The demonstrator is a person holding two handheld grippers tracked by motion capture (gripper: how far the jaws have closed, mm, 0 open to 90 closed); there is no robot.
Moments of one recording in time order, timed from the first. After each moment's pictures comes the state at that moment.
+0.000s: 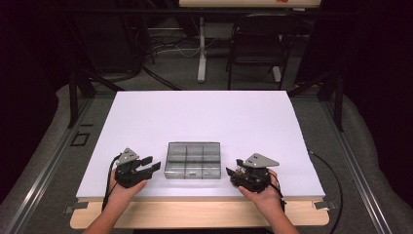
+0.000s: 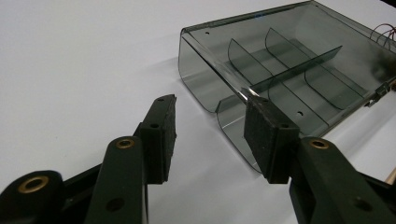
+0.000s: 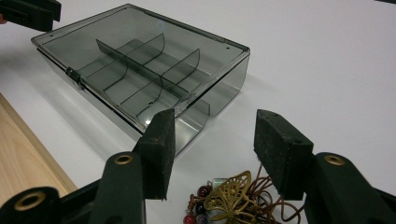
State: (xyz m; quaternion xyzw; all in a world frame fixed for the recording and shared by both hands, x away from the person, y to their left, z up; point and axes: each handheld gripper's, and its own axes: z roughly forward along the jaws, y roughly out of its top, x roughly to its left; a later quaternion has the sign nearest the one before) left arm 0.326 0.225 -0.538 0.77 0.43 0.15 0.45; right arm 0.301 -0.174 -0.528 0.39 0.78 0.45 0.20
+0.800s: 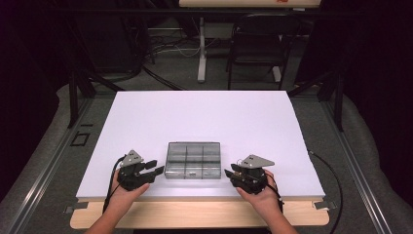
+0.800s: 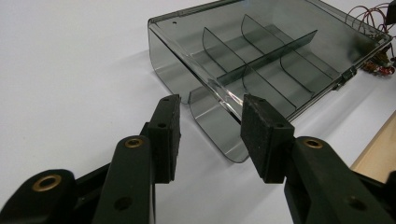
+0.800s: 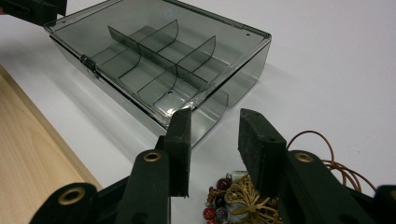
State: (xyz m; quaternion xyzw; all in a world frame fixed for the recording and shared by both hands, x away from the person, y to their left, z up) left arm 0.319 0.214 -0.535 0.79 0.40 0.13 0.44; right arm 0.299 -0.165 -0.529 0.39 0.79 0.43 0.18
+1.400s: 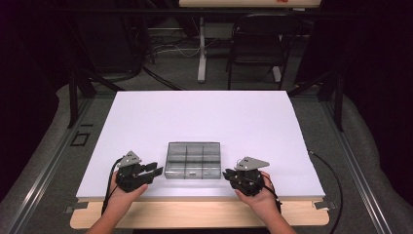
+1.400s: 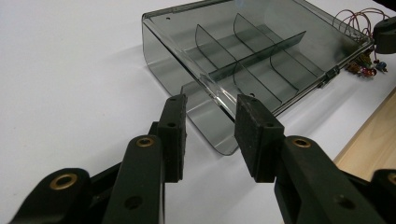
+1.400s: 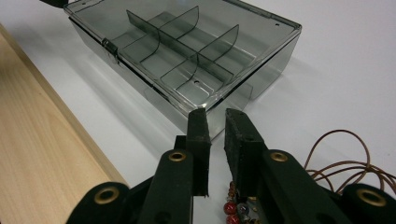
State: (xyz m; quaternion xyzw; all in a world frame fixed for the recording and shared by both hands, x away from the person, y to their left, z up) left arm 0.314 0.218 -0.533 0.79 0.41 0.11 0.45; right arm 0.295 -0.157 -0.530 0.37 0.81 0.42 0.16
